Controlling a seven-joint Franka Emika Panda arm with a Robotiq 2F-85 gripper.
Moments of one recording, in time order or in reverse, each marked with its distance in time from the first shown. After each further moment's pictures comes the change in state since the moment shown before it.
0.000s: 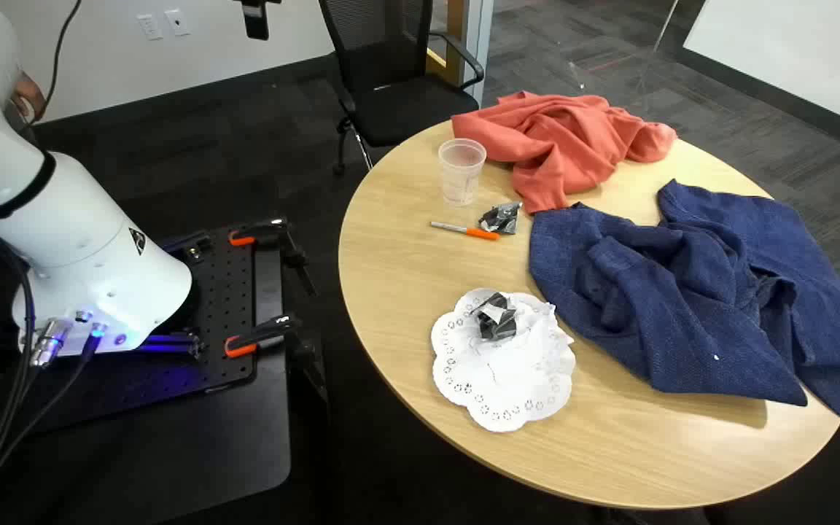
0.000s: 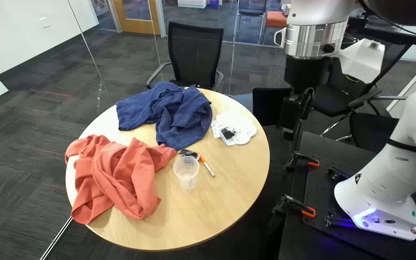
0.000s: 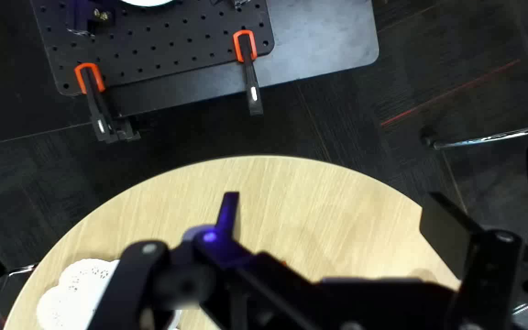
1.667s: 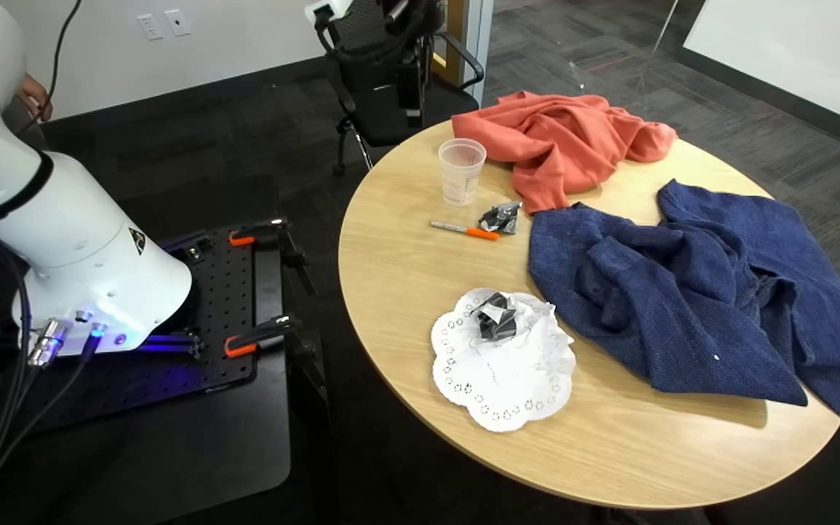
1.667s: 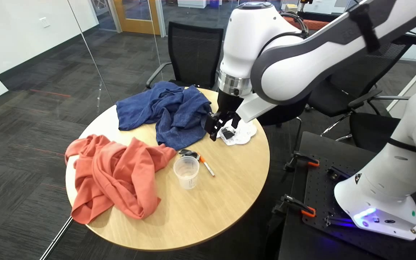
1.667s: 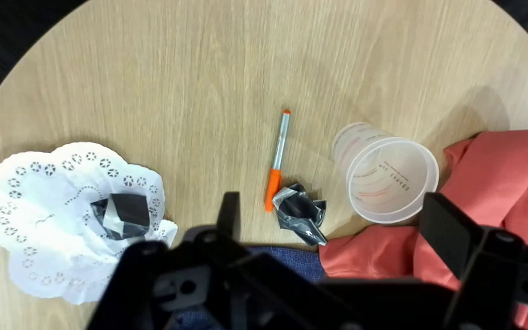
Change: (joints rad) arm -0.064 0.522 0.012 0.050 -0.126 0.729 0.171
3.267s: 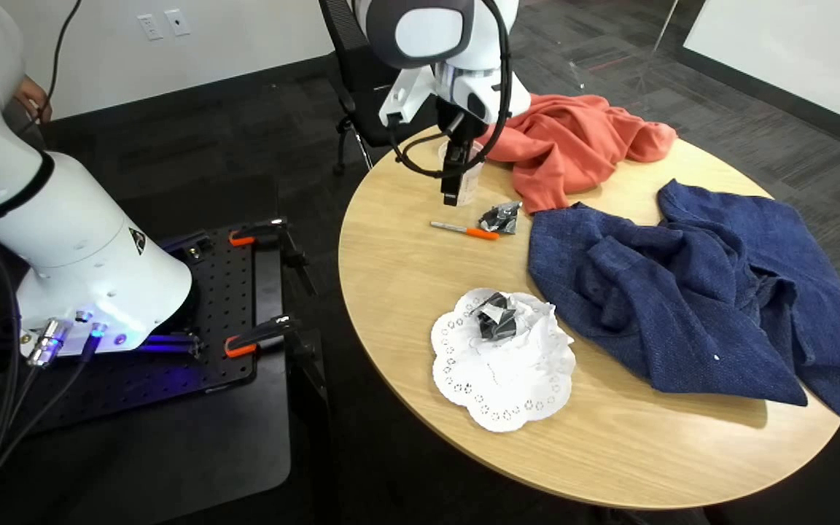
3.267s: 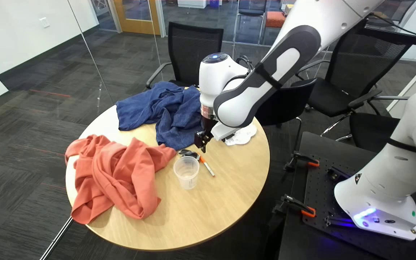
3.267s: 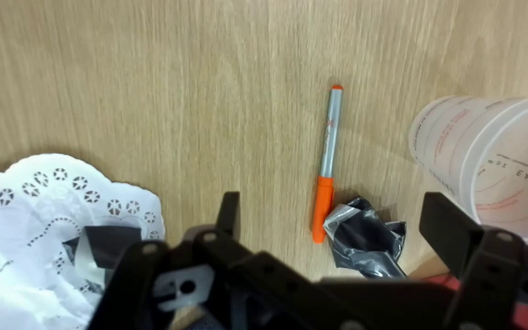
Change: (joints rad) arm 0.018 0.445 -0.103 0.199 -0.060 0.129 0.042
